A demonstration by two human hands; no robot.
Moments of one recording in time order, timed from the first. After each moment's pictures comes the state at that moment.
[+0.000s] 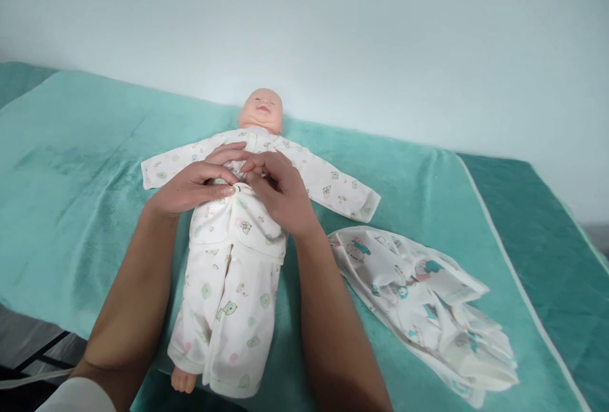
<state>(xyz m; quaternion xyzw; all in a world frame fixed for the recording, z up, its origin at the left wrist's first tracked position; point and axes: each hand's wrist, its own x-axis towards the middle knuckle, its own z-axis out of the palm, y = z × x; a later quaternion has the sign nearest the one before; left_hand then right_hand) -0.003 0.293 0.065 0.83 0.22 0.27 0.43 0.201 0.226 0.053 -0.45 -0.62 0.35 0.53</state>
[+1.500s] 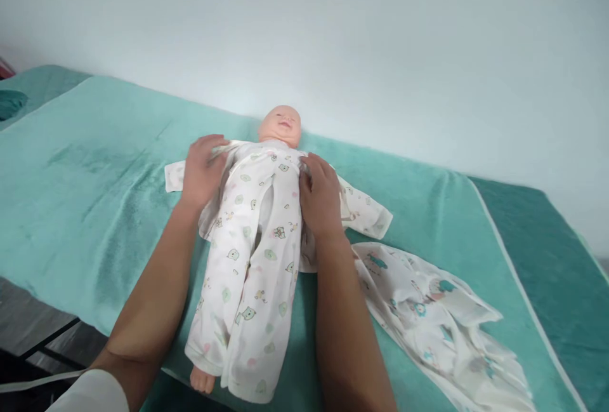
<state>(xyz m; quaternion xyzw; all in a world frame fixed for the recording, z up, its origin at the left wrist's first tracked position) -0.015 0.320 0.028 0.71 0.51 0.46 0.17 0.237 0.249 0.019 -0.65 -0.64 0.06 0.41</state>
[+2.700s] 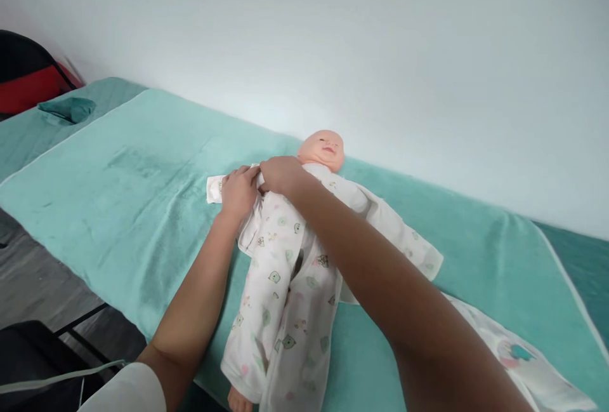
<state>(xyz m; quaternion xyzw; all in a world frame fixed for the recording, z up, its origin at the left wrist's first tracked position) -0.028 0.323 0.021 0.72 0.66 0.20 0.10 0.096 0.365 0.086 -0.53 -0.83 0.06 -0.15</state>
